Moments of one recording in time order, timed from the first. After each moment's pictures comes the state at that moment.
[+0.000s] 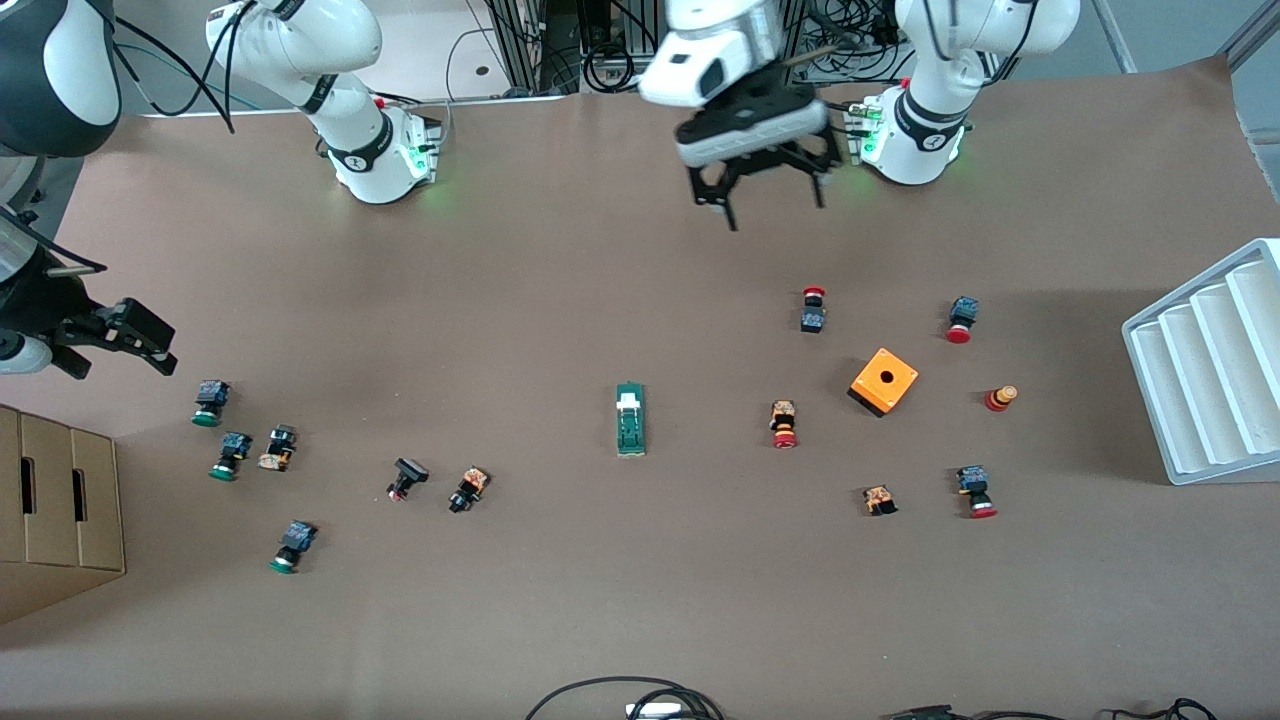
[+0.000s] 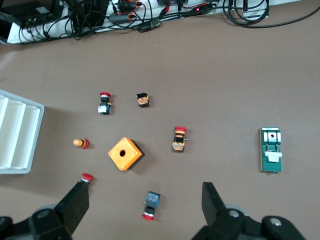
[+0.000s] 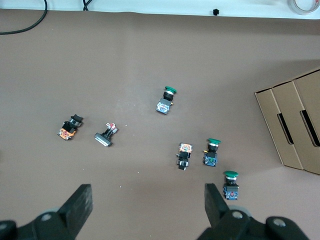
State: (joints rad) left arm -0.38 0.07 -0.62 -1.59 0.56 1.57 -1.10; right arm 0.04 -0.08 -0.08 -1.78 -0.02 1.90 -0.04
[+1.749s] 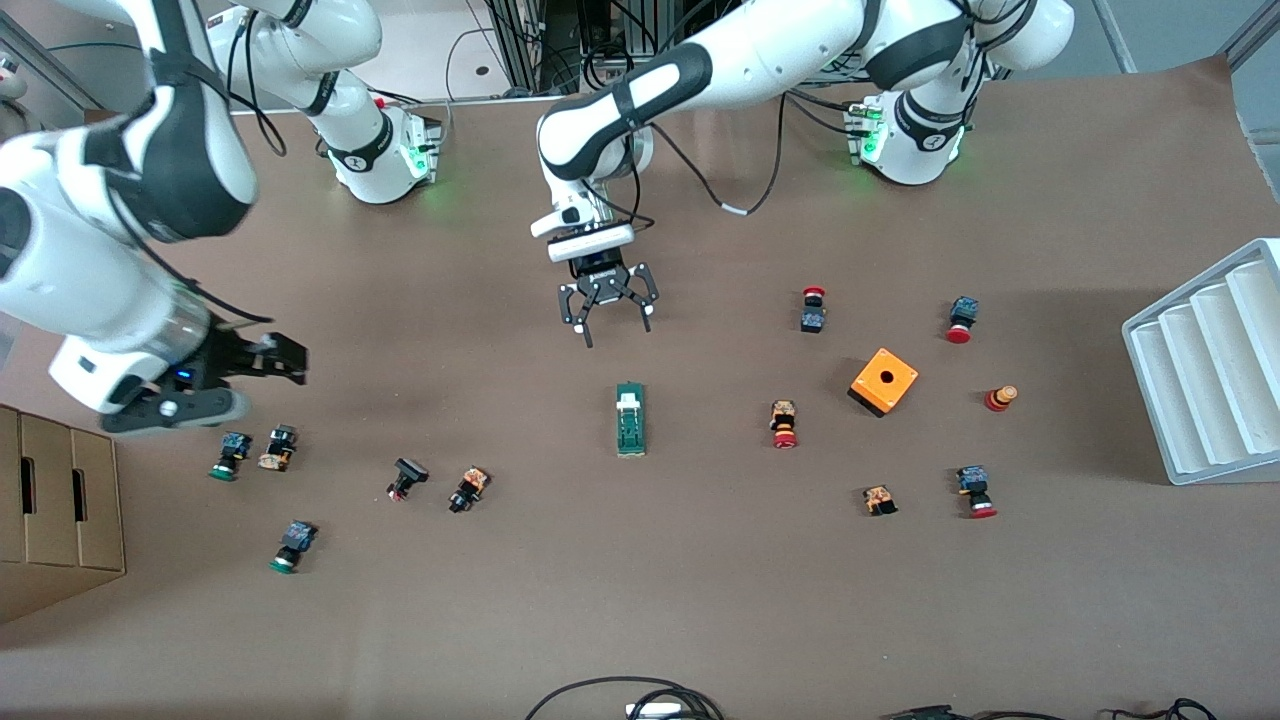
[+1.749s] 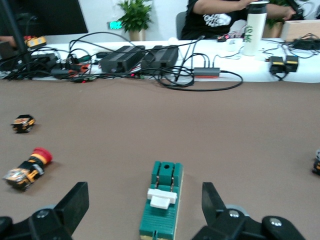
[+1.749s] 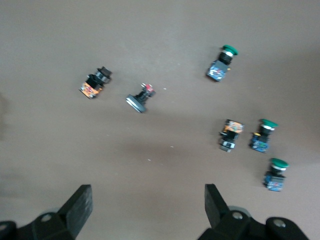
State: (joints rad) left arm -0.72 0.84 -0.62 -1.65 1.70 1.66 -2.25; right arm 0.21 0.12 -0.08 -1.74 0.01 1.82 0.03
